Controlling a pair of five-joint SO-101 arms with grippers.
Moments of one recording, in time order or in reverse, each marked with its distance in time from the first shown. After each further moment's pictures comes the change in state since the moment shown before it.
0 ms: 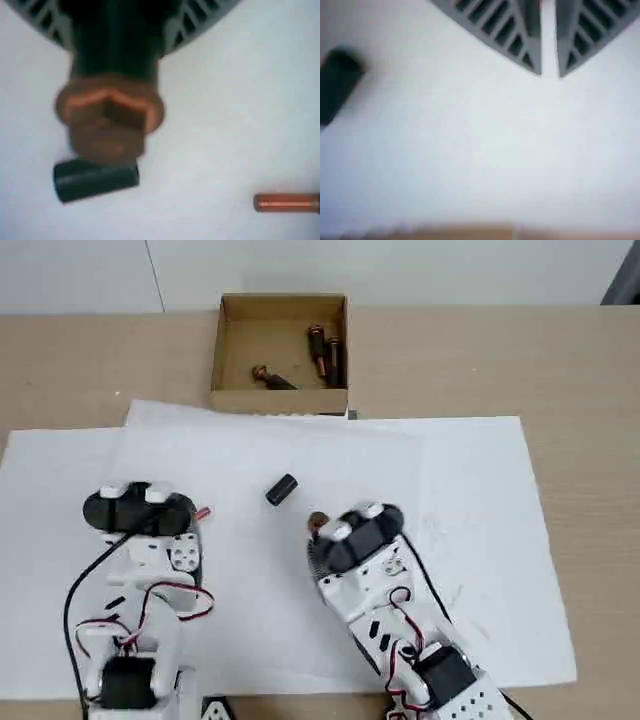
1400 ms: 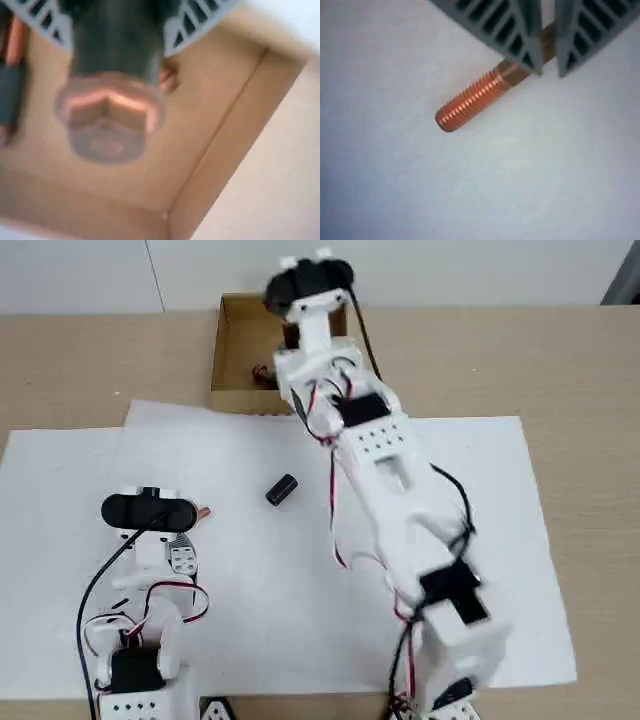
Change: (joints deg) left arm -4.0 0.0 8.8 0.0 -3.9; right arm 12.0 122.1 -107.3 -14.6 4.7
